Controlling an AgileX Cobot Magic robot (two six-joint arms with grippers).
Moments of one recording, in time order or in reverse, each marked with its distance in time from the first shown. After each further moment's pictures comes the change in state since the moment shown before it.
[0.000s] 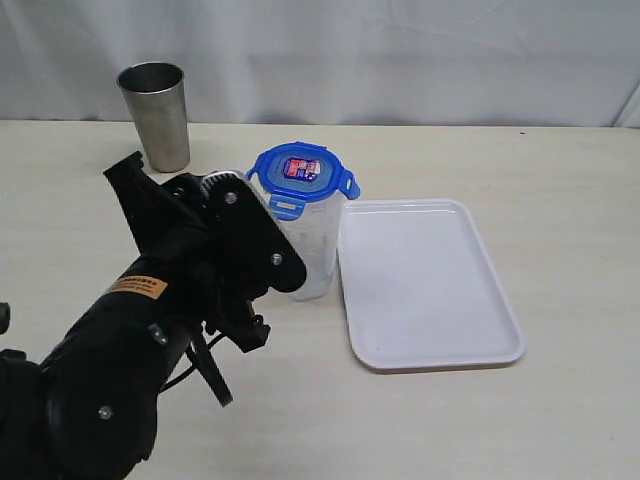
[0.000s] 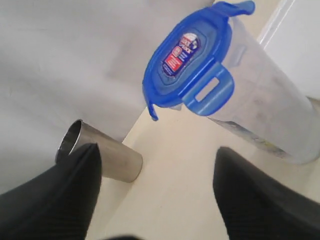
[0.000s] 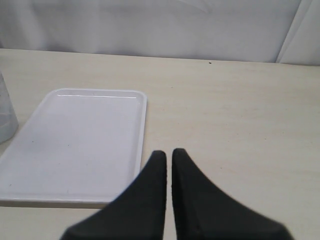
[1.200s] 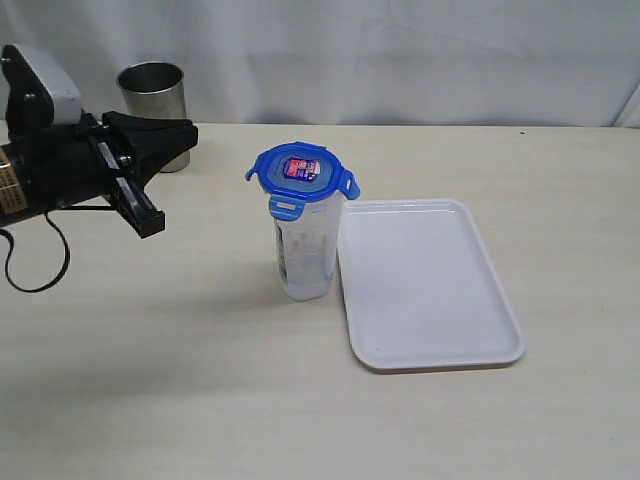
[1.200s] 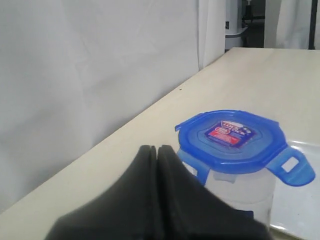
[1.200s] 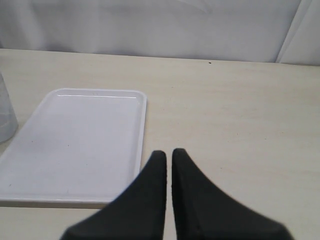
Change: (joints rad) left arm 1.036 0.093 -0.038 2.249 -0.068 -1.993; right arm 0.000 0.000 0.000 0.000 0.000 0.000
